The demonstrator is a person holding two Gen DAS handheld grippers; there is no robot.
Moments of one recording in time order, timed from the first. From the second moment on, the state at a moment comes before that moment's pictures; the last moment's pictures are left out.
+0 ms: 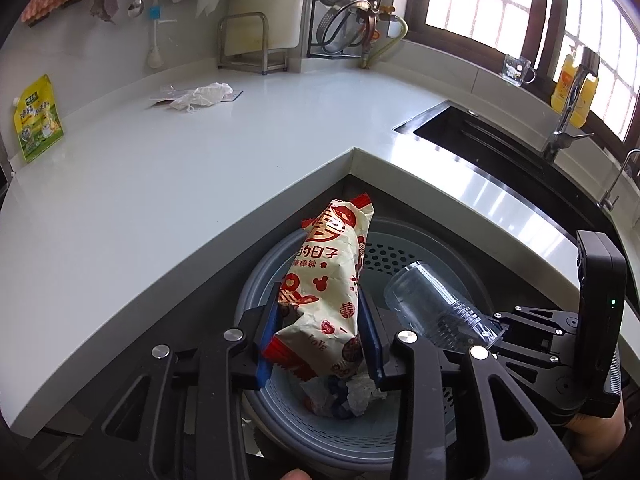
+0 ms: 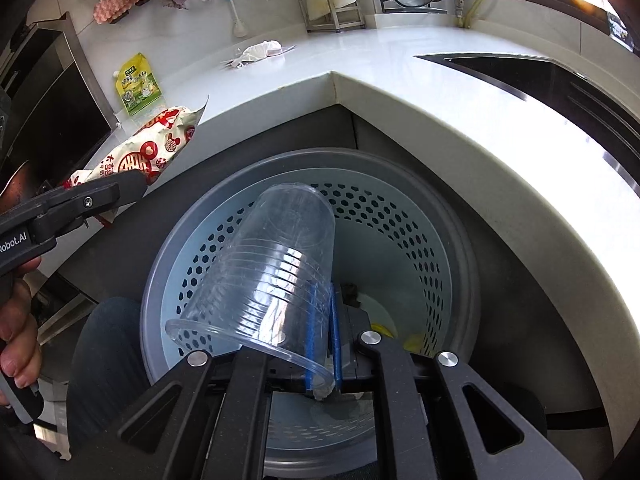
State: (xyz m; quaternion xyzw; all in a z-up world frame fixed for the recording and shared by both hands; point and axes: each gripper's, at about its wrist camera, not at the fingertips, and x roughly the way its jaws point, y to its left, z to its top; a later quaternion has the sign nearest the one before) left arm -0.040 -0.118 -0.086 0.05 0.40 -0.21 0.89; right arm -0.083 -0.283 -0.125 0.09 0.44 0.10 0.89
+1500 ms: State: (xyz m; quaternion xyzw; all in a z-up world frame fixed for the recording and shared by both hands) left arm 0.010 -0.055 -0.025 0.02 0.34 -0.14 0.93; right arm -0.058 -0.287 -0.051 0.11 0.36 0.12 0.92
